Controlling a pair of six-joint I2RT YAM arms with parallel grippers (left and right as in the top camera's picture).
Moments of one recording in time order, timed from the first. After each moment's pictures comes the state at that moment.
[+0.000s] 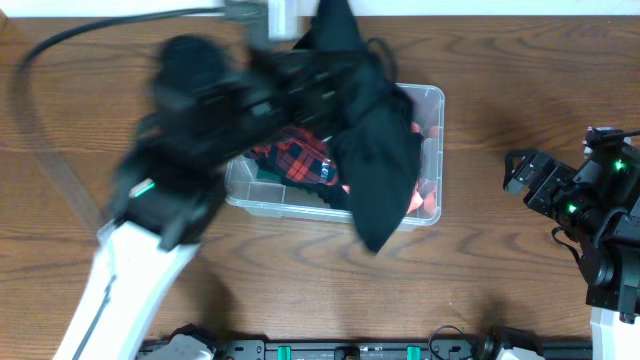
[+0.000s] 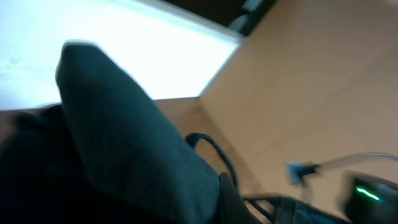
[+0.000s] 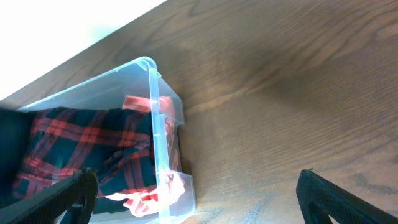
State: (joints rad) left arm -0.51 1.34 1.63 -0.47 0.37 -0.57; right arm -0.21 0.92 1.12 -0.95 -0.22 0.36
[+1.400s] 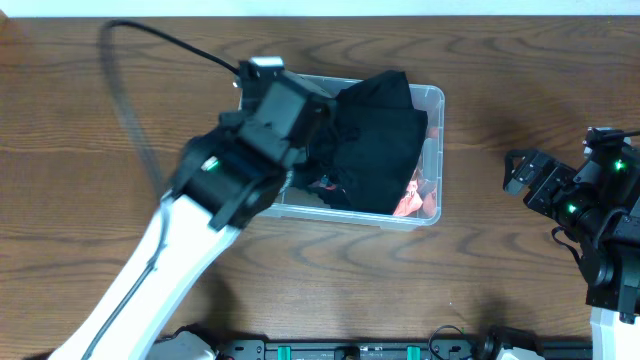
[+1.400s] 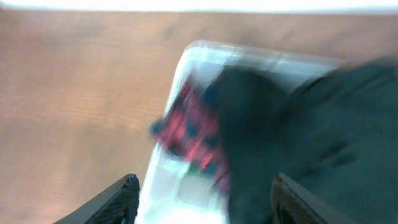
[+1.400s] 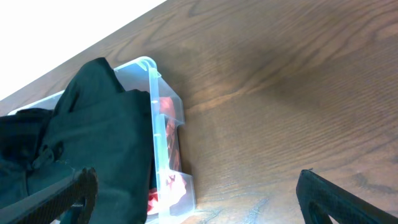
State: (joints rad) left arm -0.64 1.40 1.65 -1.10 -0.50 -0.49; right arm -0.21 0.92 1.12 -0.94 -0.22 0.36
